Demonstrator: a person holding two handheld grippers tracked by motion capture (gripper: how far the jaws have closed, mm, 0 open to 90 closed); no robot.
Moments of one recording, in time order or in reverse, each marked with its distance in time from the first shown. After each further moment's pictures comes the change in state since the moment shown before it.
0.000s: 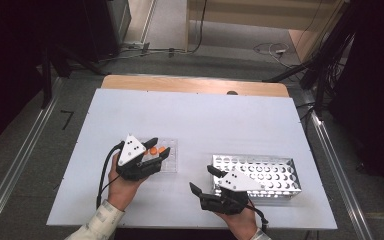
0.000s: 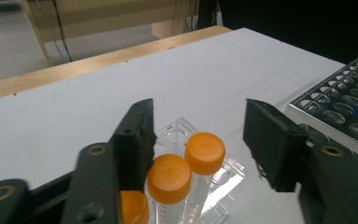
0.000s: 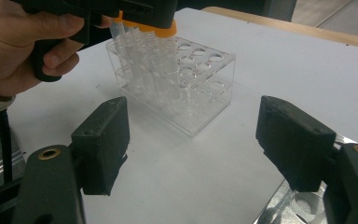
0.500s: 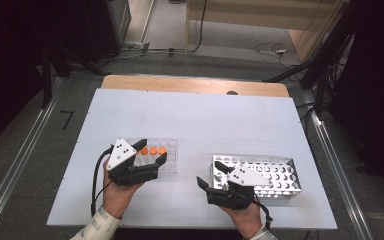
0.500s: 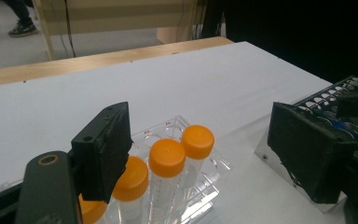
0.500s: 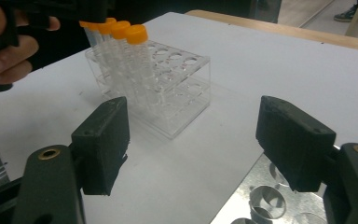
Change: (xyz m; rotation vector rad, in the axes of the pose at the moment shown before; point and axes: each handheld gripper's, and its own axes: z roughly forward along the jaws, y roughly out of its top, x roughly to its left) left arm -0.003 0.000 -0.024 -0.025 0.016 -0.094; right arm -0.017 0.002 -0.005 -0.015 -0.040 0.036
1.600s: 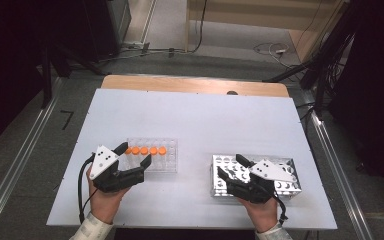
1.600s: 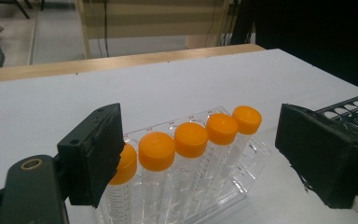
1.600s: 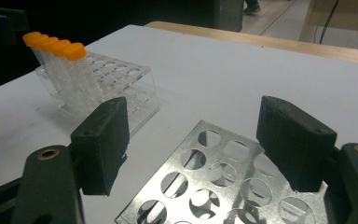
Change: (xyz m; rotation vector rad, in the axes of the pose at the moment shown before) left arm 0.014 -0.014 -0.023 -0.037 0.121 -0.019; right arm -0.037 0.001 -0.025 -0.036 -0.110 0.058
